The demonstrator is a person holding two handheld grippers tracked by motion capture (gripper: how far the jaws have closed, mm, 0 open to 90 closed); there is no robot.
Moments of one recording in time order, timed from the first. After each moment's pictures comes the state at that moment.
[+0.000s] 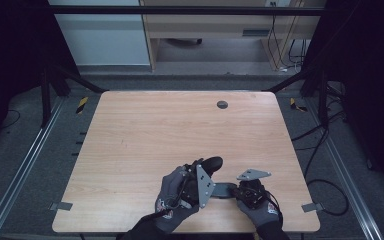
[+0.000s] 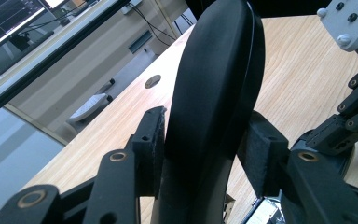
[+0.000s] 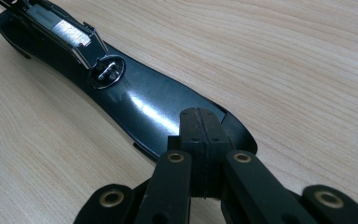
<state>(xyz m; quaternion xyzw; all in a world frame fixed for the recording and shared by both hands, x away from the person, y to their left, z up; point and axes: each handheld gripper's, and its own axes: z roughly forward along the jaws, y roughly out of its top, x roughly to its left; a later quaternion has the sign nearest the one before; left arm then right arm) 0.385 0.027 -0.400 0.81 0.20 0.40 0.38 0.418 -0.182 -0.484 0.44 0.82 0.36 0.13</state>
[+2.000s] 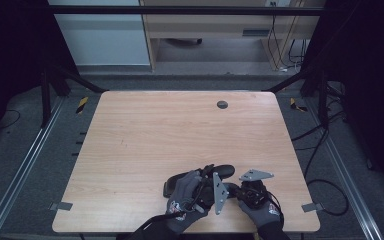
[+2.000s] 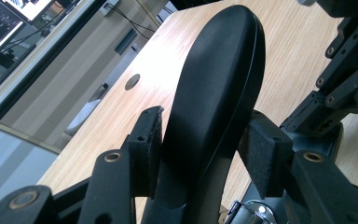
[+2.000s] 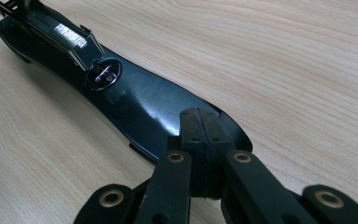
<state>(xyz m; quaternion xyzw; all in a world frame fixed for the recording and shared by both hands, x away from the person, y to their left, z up) 0.387 -0.001 -0.427 0.83 0.14 0.41 0.34 0.418 -0.187 -0.487 0.44 0.81 0.37 0.13</state>
